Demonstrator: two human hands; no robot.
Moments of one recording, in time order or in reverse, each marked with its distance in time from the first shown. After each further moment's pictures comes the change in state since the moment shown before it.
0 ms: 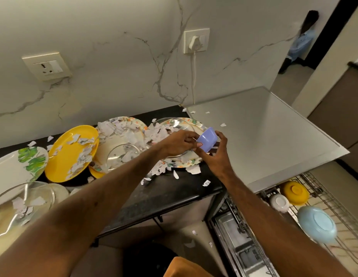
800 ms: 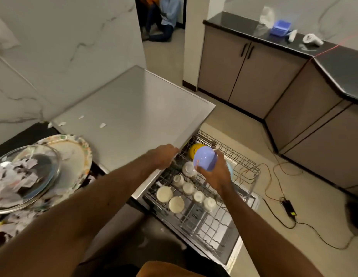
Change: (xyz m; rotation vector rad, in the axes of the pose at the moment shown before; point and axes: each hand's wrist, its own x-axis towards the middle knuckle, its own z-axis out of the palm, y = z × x) left_hand 0.178 0.181 0.297 0.741 -0.549 0.295; right_hand -0.138 0.191 -0.327 -0.202 0.482 0.473
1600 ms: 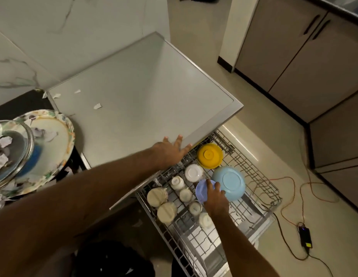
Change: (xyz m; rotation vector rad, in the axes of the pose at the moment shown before) left_hand 0.088 0.023 -0.019 0.366 -0.230 -0.119; right_hand 0.091 0.157 0.065 -1.010 -0.434 -0.079
